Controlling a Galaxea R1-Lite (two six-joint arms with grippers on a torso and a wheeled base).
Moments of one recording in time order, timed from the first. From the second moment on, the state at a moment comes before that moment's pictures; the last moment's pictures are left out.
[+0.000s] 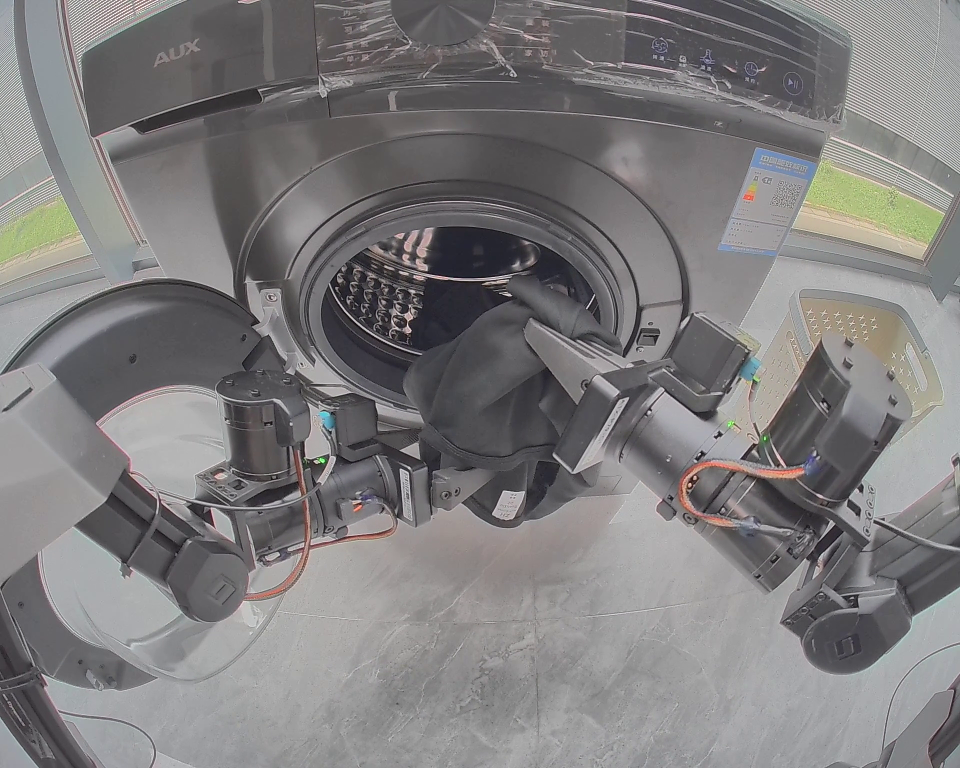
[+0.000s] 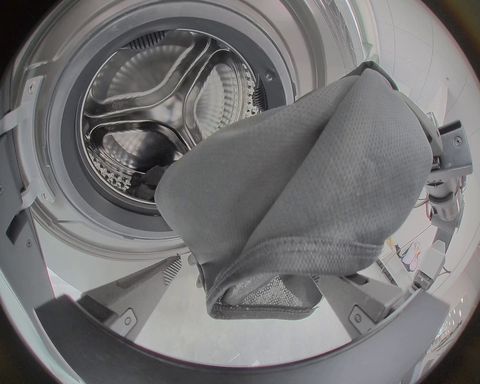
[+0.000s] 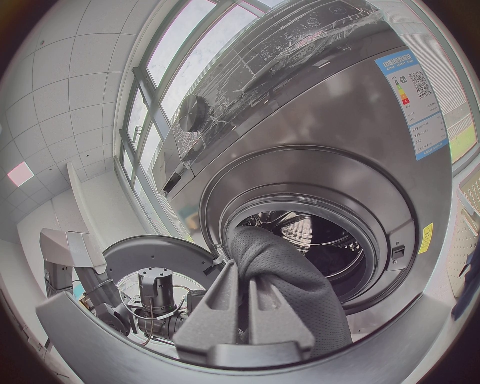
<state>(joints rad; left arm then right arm) -0.49 1.95 -0.78 -1.00 -0.30 -0.12 0.84 1.79 -0.77 -1.32 -0.15 0.20</state>
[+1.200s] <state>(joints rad) -0.59 1.70 -0.49 -1.29 -0.25 -0.14 0.83 1.94 -0.74 -1.42 -0.13 0.19</state>
